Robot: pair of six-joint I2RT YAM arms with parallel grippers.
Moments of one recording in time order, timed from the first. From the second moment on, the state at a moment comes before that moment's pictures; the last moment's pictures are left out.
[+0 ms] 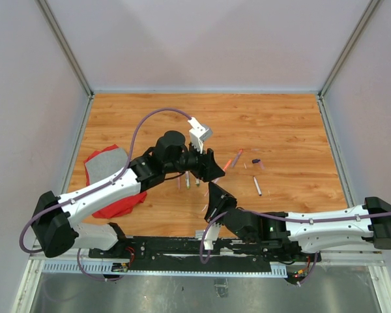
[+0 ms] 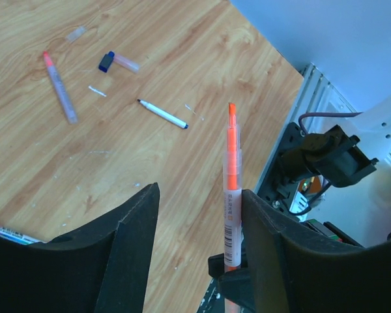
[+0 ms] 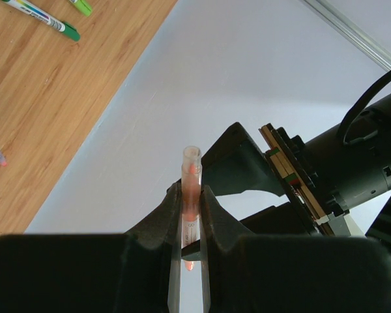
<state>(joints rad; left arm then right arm) -0.86 1.26 0.97 -0.06 0.31 -0.40 1.54 1.01 0.55 0.05 0.74 -1.79</state>
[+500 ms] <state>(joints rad) -0.86 1.30 0.97 0.01 0.39 -0.40 1.54 1.01 0.55 0.05 0.74 -1.79</state>
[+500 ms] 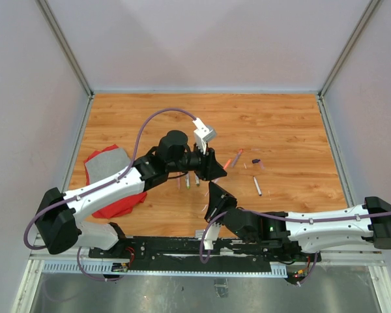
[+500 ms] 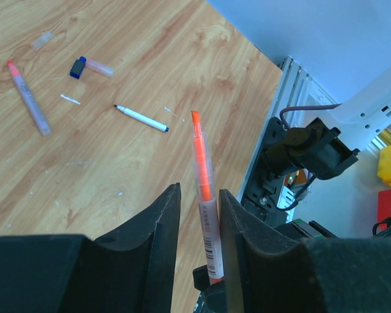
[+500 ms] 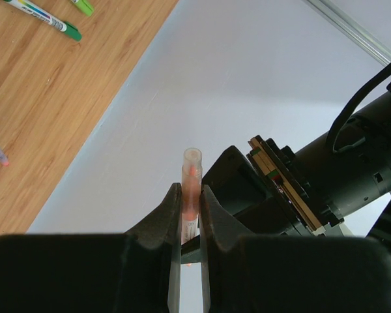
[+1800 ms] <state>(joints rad) -0.82 1.29 0.81 0.11 0.15 -0.38 1.50 0.72 0.56 -0.03 0.77 -1.07</state>
